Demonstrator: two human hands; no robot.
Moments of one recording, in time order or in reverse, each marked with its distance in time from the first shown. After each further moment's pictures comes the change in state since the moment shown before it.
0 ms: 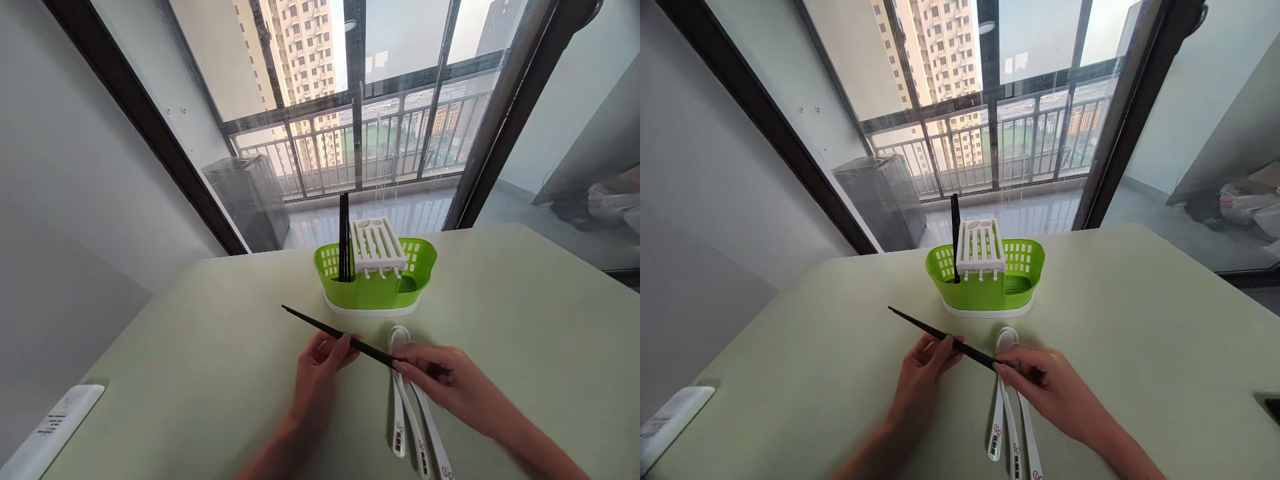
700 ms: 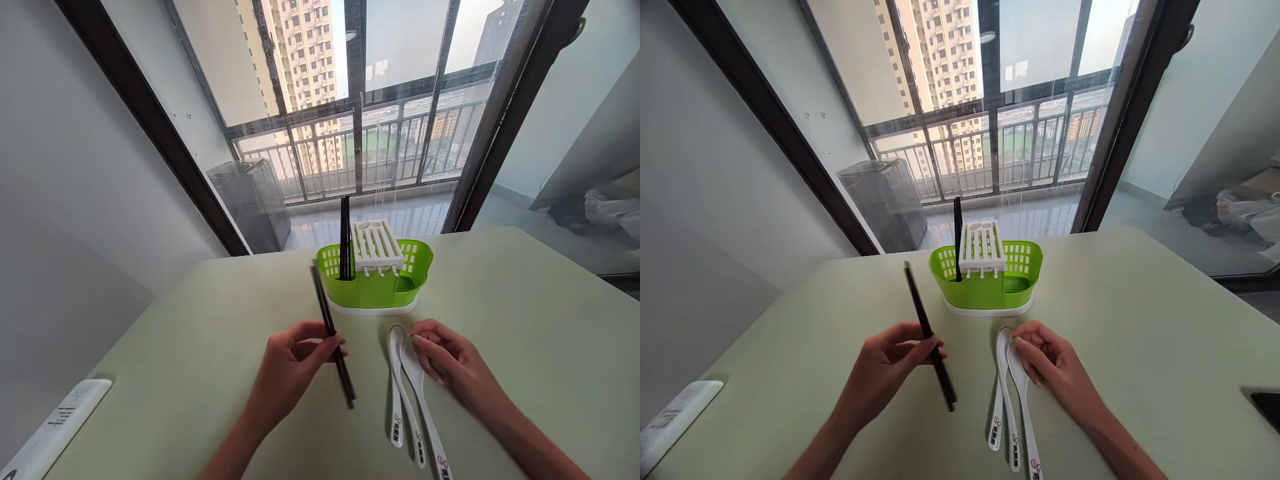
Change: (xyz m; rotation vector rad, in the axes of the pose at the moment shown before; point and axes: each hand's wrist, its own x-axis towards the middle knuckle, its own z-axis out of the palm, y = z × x) left_hand -0.028 0.084 -0.010 0.576 -0.158 0.117; right_hand 0.002 0.004 -0.001 0.513 0.187 0.058
